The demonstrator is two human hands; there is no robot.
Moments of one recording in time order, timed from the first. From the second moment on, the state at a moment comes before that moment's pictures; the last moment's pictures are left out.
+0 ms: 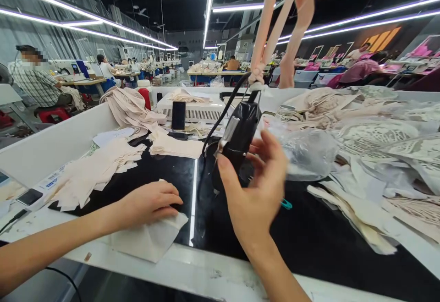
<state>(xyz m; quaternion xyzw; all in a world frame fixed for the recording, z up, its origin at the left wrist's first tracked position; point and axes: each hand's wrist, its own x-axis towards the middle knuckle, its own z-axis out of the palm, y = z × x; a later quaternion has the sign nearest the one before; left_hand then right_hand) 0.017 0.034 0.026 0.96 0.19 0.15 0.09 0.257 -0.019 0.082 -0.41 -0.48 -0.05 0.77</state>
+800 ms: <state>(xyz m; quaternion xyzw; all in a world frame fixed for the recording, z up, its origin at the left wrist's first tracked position) -0.029 0.041 0.082 0.66 0.44 0.22 0.57 0.183 0.000 0.024 -0.49 -0.70 0.45 0.26</state>
